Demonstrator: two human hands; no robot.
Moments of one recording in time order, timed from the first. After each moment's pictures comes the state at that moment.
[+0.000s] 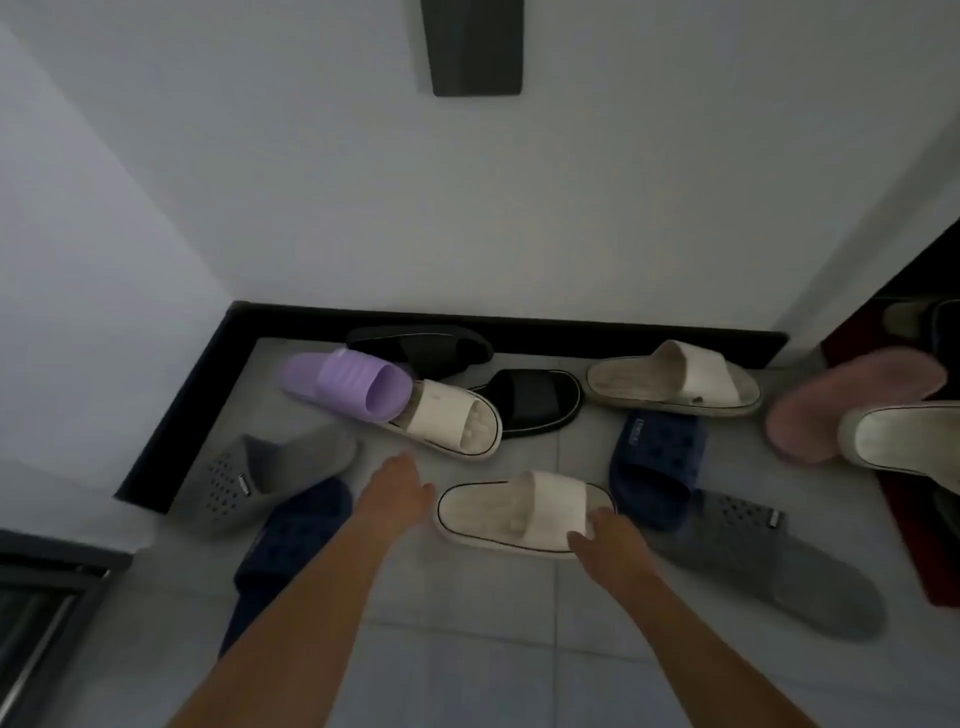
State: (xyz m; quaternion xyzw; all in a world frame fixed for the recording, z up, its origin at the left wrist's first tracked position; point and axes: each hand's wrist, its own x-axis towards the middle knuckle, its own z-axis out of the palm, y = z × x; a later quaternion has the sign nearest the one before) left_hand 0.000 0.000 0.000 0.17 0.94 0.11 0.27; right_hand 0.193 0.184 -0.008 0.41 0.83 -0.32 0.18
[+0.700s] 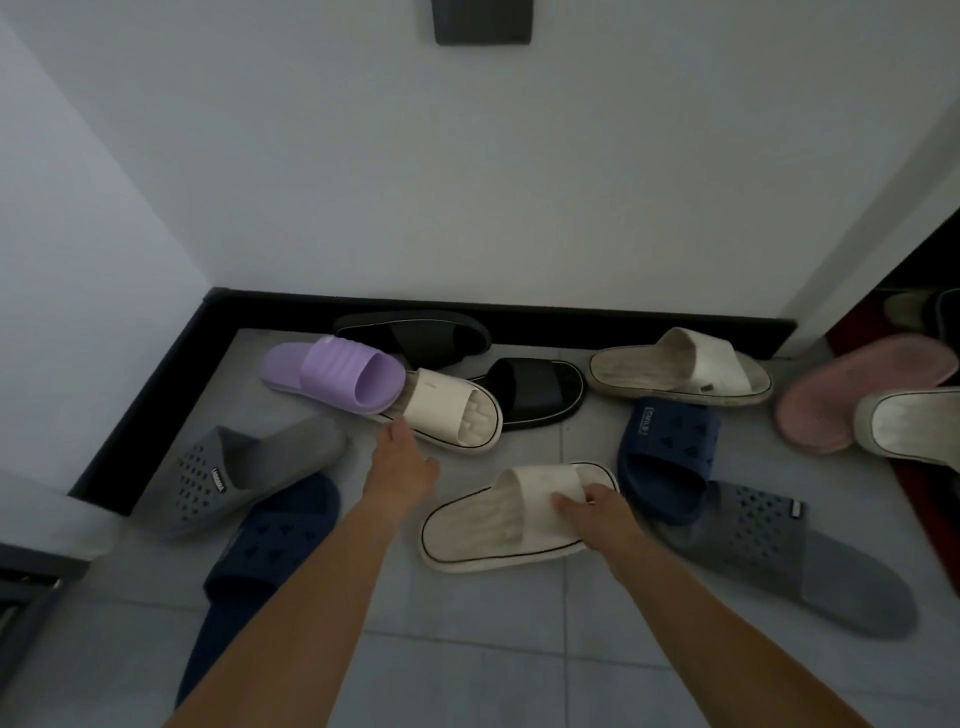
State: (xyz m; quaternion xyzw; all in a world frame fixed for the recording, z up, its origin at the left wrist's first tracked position) left_hand -0.009 0.013 -0.032 0.13 0.93 0.27 0.21; right_hand 0.166 0.182 -0.030 0.49 0.68 -0.54 0.08
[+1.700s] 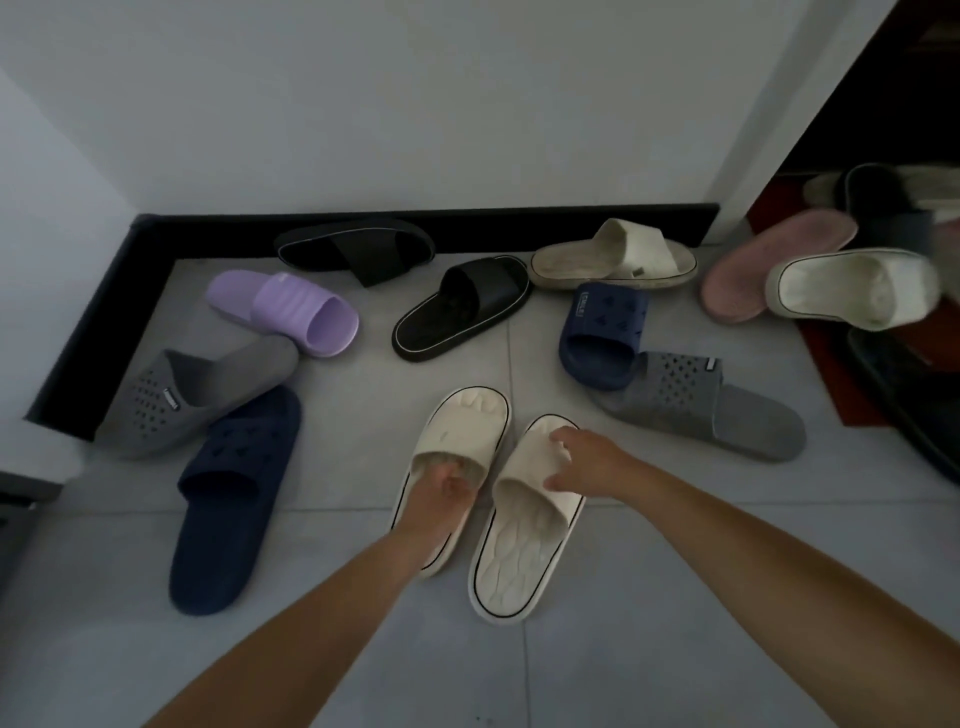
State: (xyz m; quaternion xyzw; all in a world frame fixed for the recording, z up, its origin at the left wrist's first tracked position) left_hand 0.175 -0.013 -0.045 0.08 0.85 0.37 0.37; right_hand 0.267 0.173 -0.025 0.30 0.86 -0.32 0.26
